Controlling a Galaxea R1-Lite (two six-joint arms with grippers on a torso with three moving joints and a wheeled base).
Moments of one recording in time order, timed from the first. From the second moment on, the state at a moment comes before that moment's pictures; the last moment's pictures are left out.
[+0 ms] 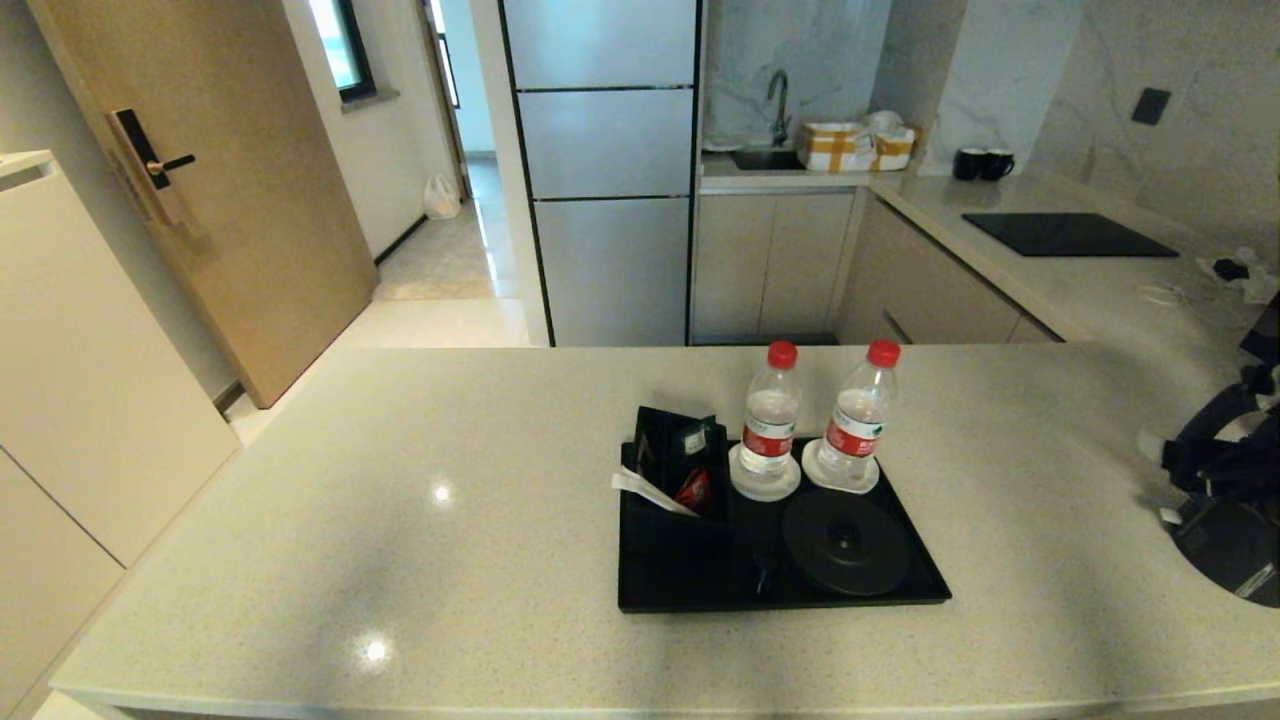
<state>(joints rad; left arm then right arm) 0.00 0.00 0.00 0.04 0.00 0.01 -0.46 1.93 -0.63 -0.95 0.02 -0.07</state>
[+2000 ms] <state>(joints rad) 0.00 0.00 0.00 0.04 0.00 0.01 -0.34 0.74 -1.14 0.91 0.71 -0.08</state>
